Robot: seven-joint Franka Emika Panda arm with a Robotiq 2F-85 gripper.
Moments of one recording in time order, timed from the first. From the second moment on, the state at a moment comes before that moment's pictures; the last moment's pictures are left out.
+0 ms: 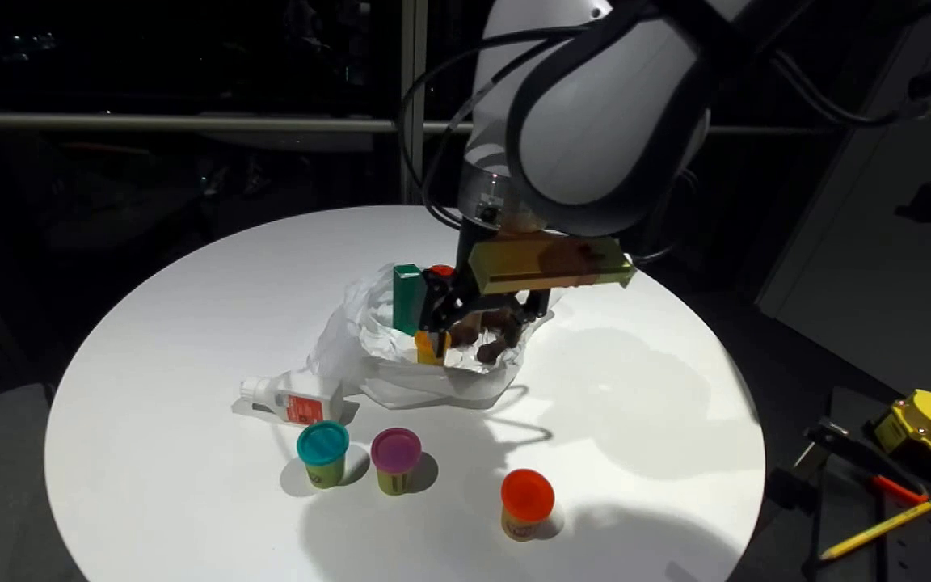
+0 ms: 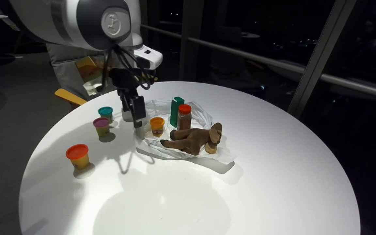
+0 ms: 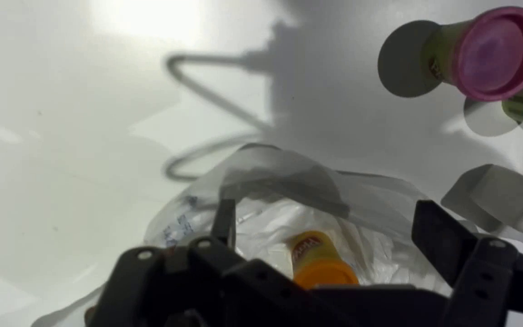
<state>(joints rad) 0.29 0.44 -0.07 -2.18 0.06 2.70 0.62</state>
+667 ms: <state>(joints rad) 0.30 0.28 0.03 -2.55 0.05 2.83 0.63</state>
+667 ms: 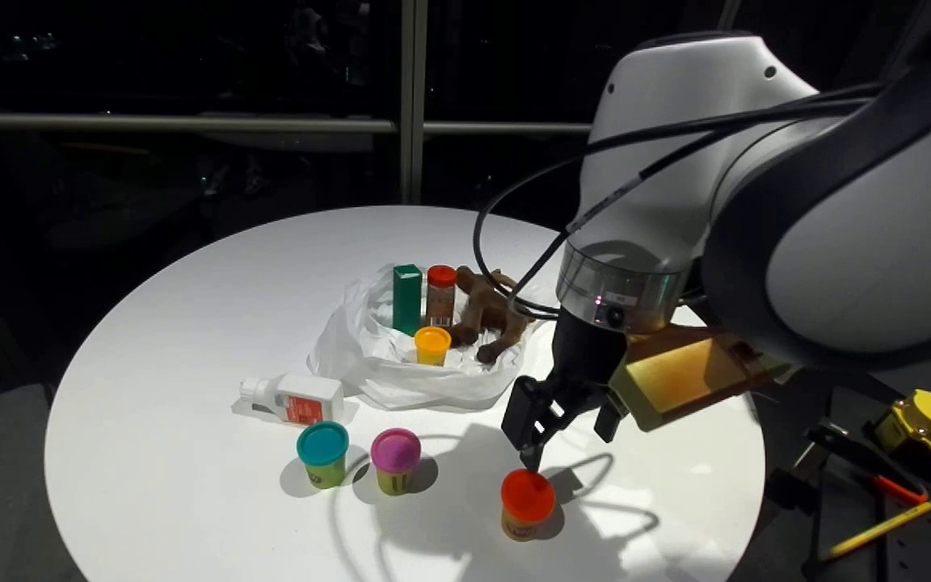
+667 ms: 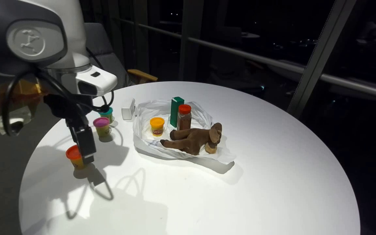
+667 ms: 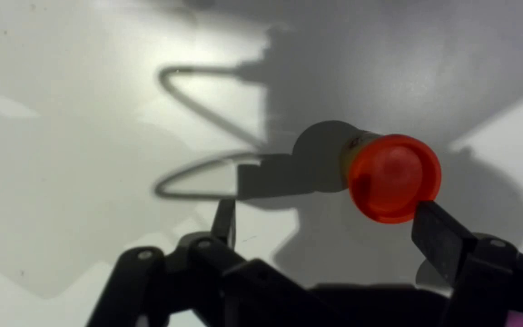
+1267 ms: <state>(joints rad) 0.41 0.29 0.02 -2.57 -0.05 2.87 0.65</state>
